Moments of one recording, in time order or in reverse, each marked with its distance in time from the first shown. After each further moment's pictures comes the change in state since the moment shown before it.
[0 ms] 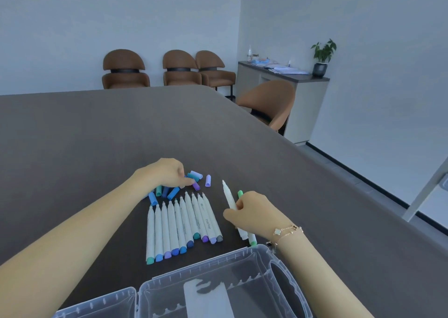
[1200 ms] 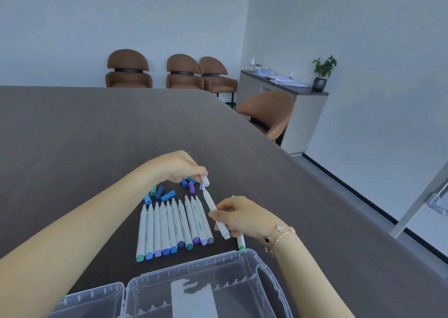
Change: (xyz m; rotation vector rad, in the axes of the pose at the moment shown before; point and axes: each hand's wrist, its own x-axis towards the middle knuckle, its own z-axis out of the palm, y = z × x) left_hand -0.012 0.042 -0.014 -0.501 -0.036 -0.014; right_hand -0.006 -0.006 -0.011 0.171 -0.218 -0.145
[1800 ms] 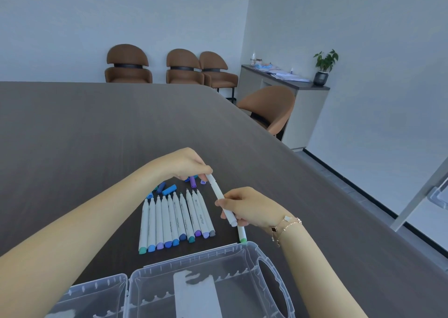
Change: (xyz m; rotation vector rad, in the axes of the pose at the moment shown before) left_hand -0.008 0.001 0.010 0.104 0.000 0.131; right_hand -0.004 0.000 -0.008 0.075 0.021 0.055
